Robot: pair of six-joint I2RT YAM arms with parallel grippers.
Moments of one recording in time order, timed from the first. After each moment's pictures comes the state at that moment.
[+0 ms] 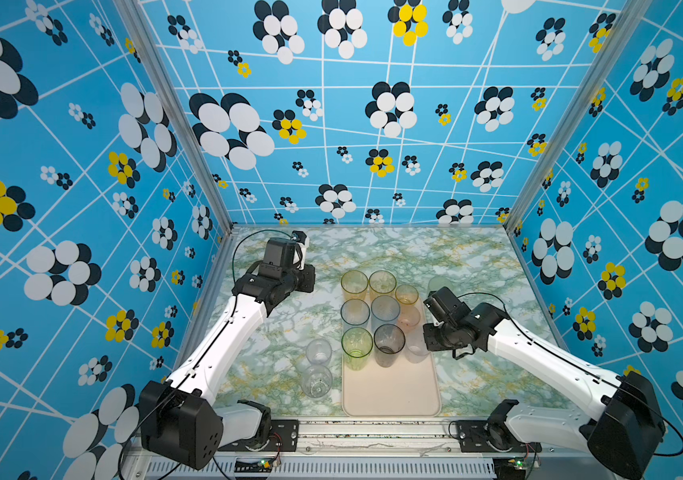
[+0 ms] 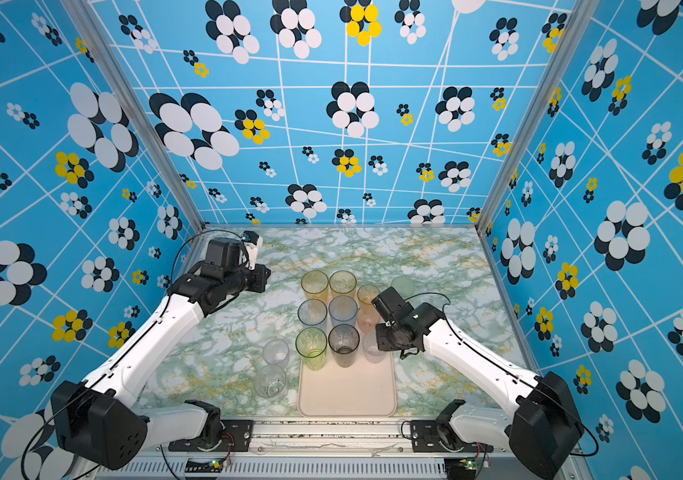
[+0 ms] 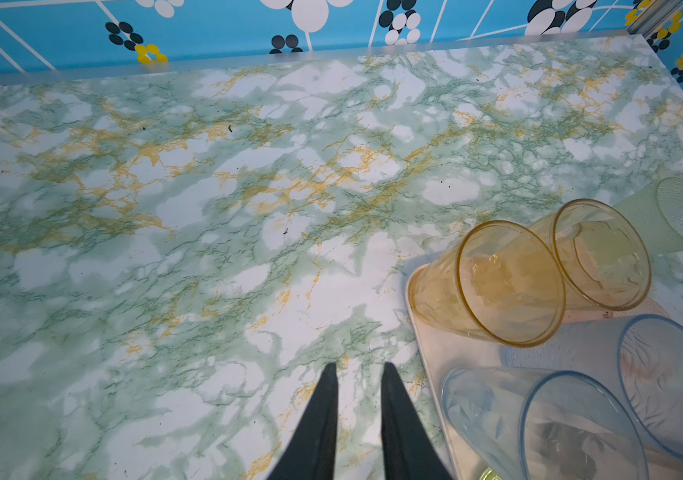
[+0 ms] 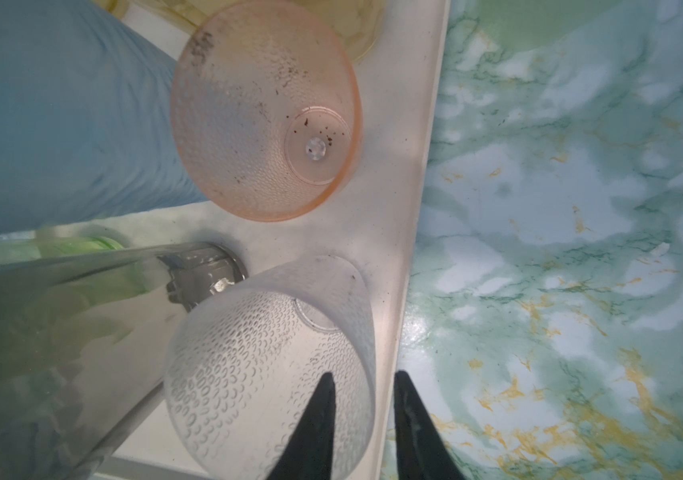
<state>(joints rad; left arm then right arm) -0.28 1.29 1.15 -0.58 0.09 -0.12 0.67 1.22 0.91 -0.91 0.10 0.51</state>
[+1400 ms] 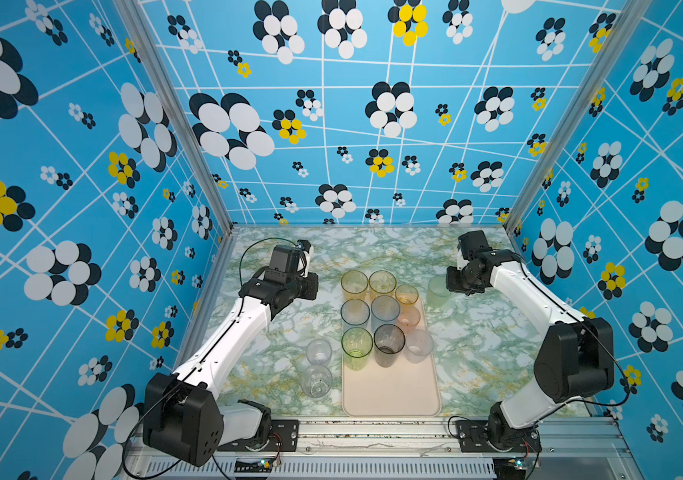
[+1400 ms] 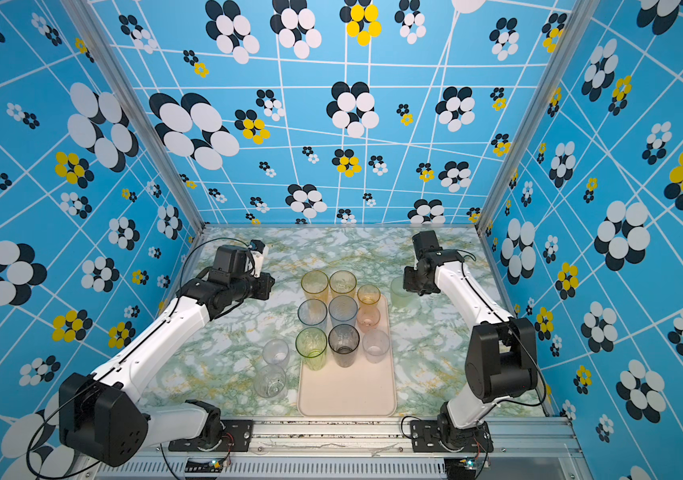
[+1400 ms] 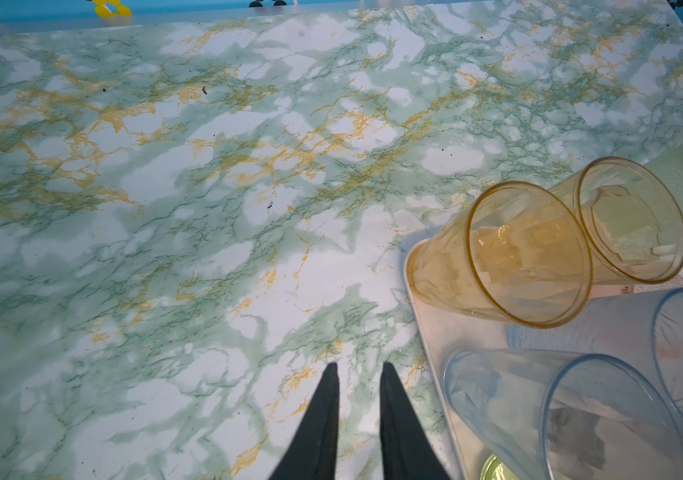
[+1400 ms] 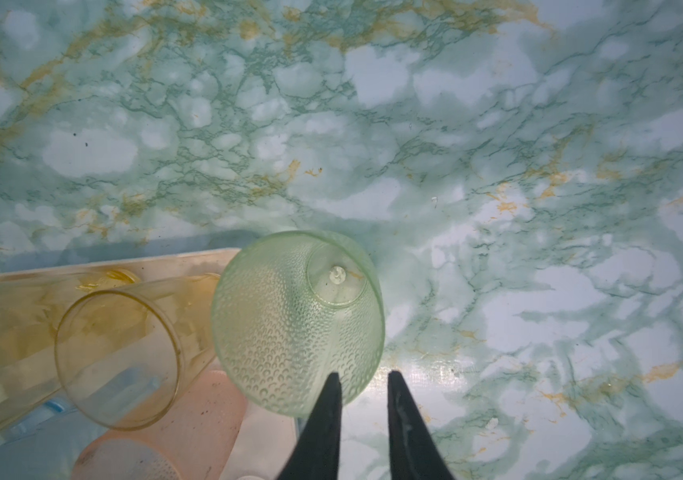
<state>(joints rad) -0.30 1.31 1.07 -0.54 0.10 -0.12 0.17 1.64 1.32 -0.86 0.04 0.25</state>
